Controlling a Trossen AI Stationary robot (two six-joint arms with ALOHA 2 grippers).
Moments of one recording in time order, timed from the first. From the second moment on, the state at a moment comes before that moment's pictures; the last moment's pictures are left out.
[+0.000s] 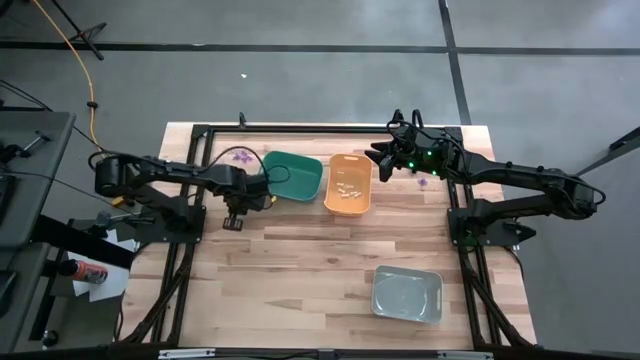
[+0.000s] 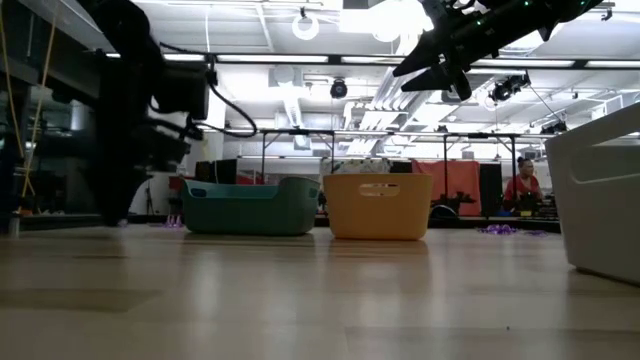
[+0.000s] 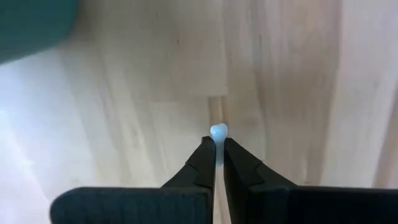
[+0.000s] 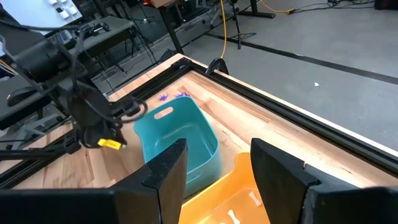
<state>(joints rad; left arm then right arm) 0.24 1.39 0.66 -0.83 -0.06 0.38 -0.37 1.04 0.74 -0.02 0.08 0.38</state>
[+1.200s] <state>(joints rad) 0.28 1.35 1.08 0.23 0.16 -0.07 -0.37 1.04 0.74 0.39 -0.24 0.32</state>
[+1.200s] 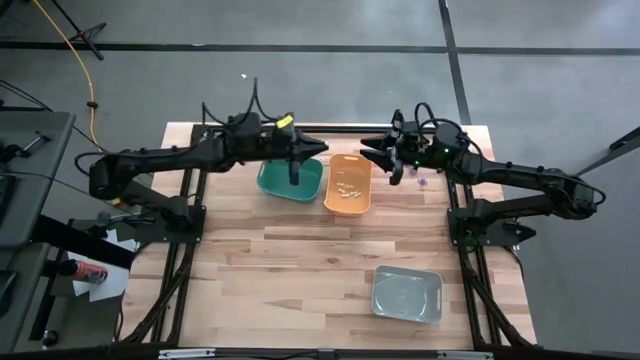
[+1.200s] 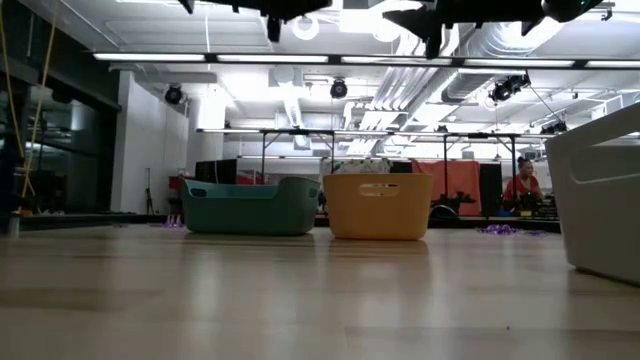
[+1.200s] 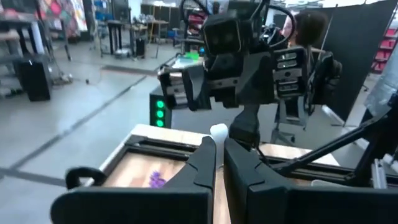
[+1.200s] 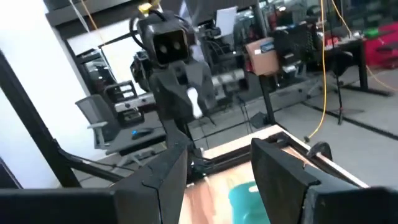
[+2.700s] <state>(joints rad) 0.20 2.04 1.35 -0.08 0.06 0.10 -0.37 1.04 0.74 0.54 -0.23 0.31</state>
